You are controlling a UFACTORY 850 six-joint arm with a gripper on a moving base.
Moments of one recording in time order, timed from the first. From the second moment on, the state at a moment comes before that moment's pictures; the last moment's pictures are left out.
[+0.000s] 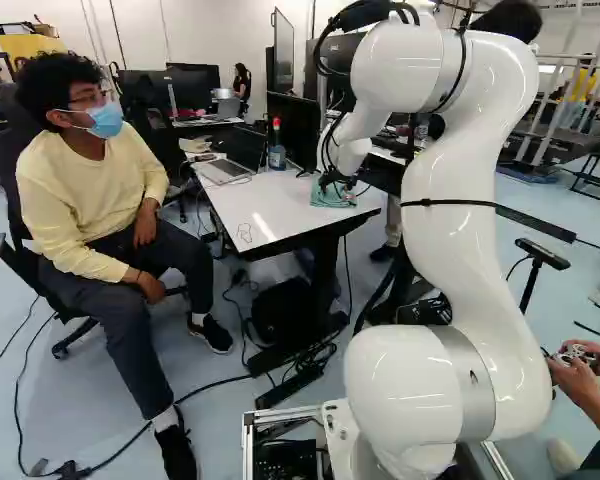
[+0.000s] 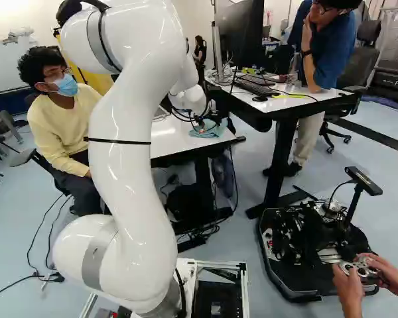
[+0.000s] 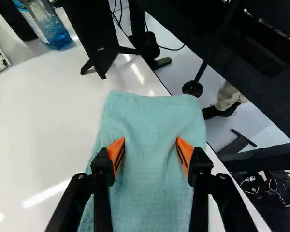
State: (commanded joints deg) arm -7.2 -32.9 -72.8 -0.3 5.0 0.0
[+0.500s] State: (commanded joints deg) arm -7.2 -32.9 -72.8 -0.3 5.0 0.0
